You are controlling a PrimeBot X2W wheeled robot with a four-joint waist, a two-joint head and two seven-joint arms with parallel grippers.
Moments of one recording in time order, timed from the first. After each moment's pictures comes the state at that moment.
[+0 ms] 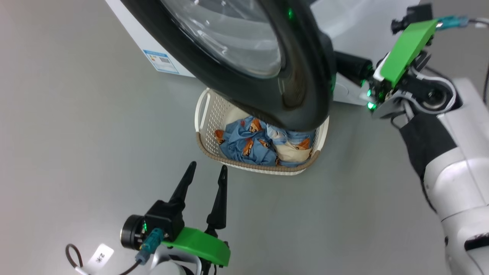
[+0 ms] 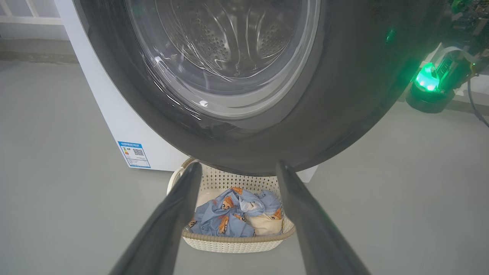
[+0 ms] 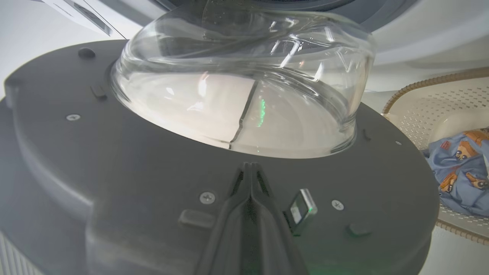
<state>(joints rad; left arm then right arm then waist) -0.25 0.03 -0.50 0.14 -0.36 0.20 -0.26 -1.04 -0.19 0.18 0.78 1.47 0.13 0.75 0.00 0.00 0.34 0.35</state>
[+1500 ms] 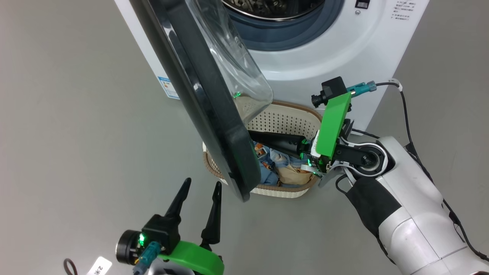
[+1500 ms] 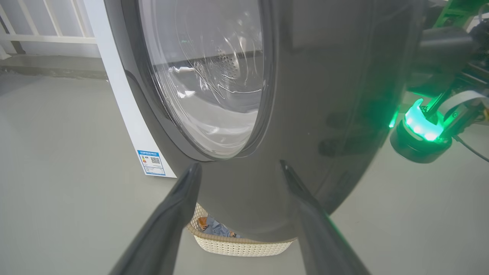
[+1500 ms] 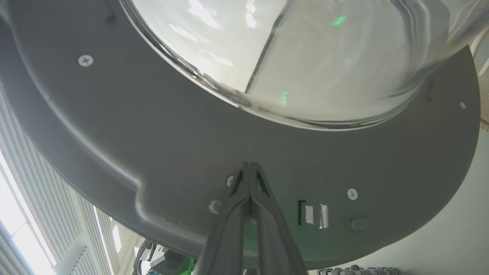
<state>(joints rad) -0.18 0.04 -0.47 0.16 -0.32 0.17 -0.26 -0.80 -0.09 0.39 0.61 1.56 0.13 0.80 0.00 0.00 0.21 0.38</state>
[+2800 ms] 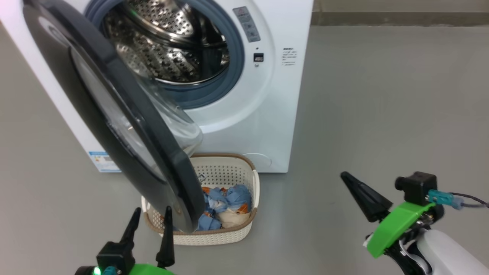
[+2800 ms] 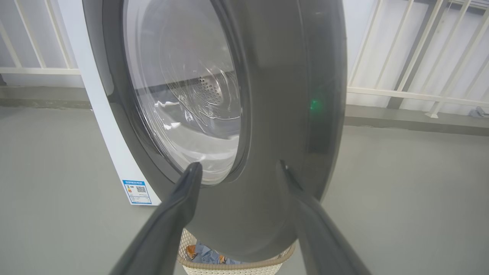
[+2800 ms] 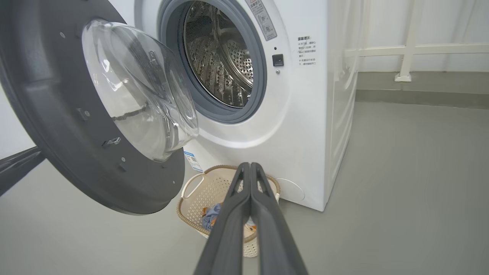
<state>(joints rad) -0.04 0.04 -0.23 0.19 -0.24 0.12 -0.26 -0.36 -0.44 0.57 0.36 0.80 0.13 -0.18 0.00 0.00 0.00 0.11</state>
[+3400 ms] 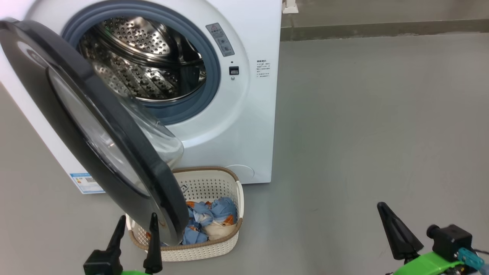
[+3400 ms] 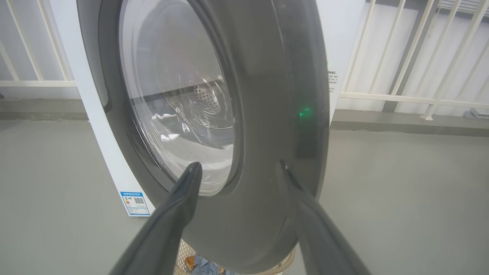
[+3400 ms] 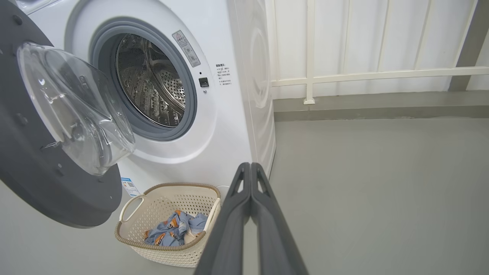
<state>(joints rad) 0.01 0.04 -0.16 0.17 -0.22 0.10 -0.26 -0.02 -0.25 0.14 0.22 0.40 0.13 -0.25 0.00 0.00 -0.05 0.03</state>
